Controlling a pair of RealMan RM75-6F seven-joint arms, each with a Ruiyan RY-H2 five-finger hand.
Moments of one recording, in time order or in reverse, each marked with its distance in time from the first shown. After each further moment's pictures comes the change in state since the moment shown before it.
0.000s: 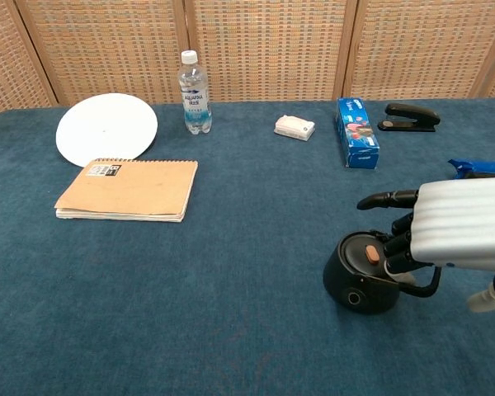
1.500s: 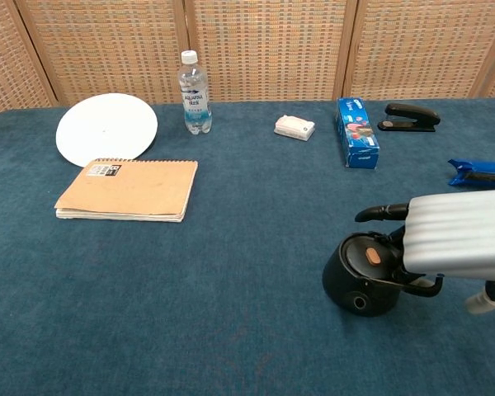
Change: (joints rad) left arm -0.001 0.003 -0.001 0.004 -0.002 -0.001 -0.011; right arm 0.045 -0.030 -0.004 0.025 0.090 -0.116 -0.095
